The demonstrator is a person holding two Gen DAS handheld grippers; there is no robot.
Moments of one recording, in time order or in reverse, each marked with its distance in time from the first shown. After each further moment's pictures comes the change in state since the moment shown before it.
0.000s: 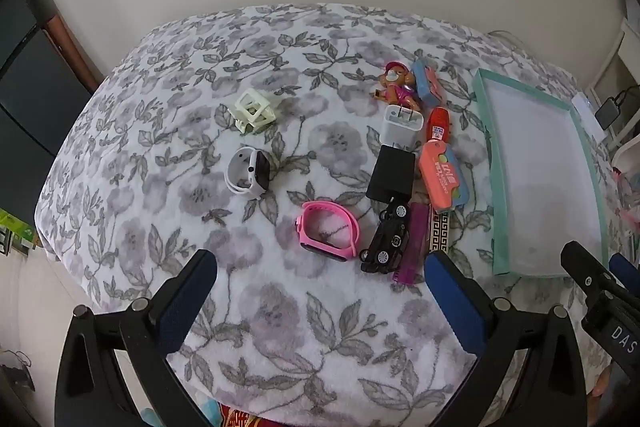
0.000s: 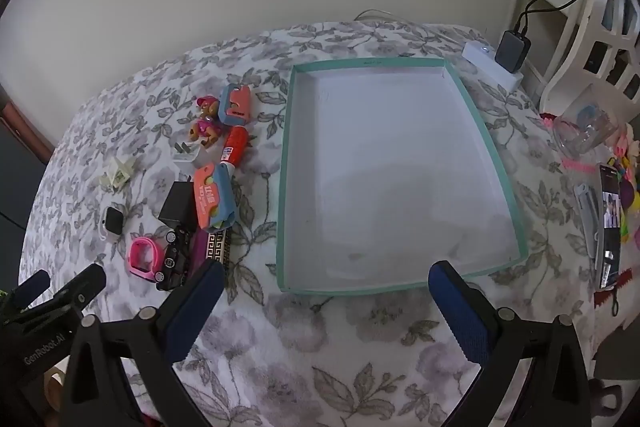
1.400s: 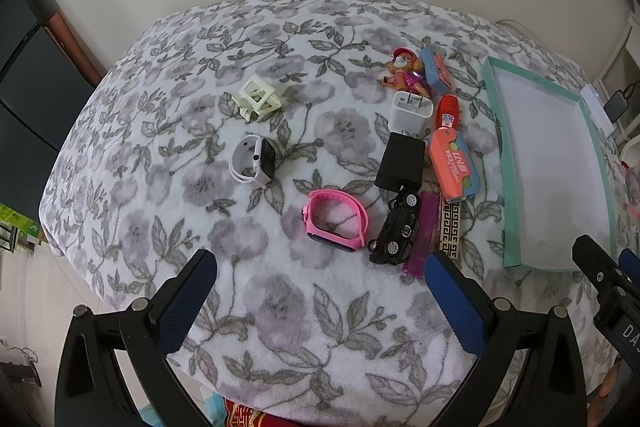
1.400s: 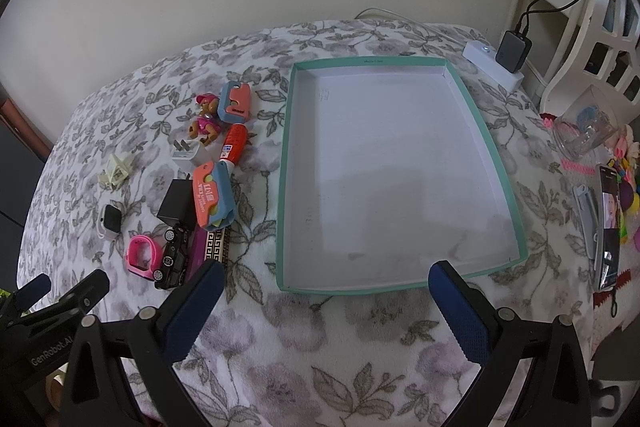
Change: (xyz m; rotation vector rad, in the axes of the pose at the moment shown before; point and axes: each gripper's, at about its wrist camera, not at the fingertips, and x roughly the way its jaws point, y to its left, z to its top) left arm 0.007 0.002 -0.001 0.006 0.044 0.024; right arm 0.002 0.001 0.000 -0.004 0.003 -0.005
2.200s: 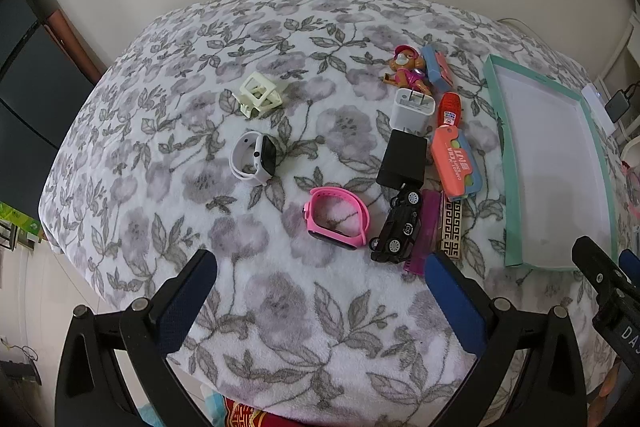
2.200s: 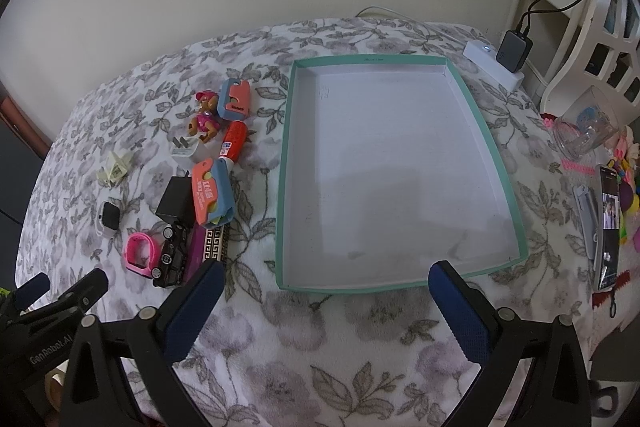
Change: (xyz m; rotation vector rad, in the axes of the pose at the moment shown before) left arm 0.001 0.000 0.000 -0.001 0.007 0.001; right arm 0.001 0.000 -0.001 -0.004 0.004 -0.001
